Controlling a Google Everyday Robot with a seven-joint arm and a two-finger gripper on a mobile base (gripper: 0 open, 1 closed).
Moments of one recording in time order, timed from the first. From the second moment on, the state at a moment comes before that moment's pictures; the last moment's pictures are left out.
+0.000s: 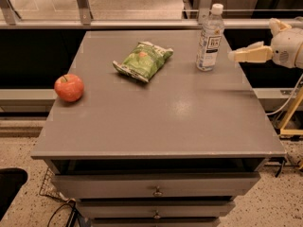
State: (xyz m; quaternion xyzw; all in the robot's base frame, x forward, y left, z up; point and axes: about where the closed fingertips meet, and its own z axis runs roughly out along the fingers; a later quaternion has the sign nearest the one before) arm 0.686 -0.315 0.948 -0.30 0.70 0.11 0.64
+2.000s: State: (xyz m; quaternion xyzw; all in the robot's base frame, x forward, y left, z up) arm 0.739 -0.218 0.904 -0.28 0.69 0.22 0.63
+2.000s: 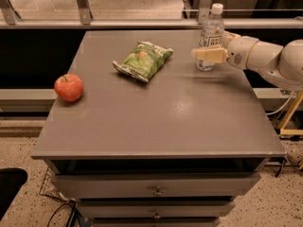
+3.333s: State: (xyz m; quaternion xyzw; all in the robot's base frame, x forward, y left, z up) arm 0.755 -0.185 0.897 -0.30 0.66 0.26 0.63
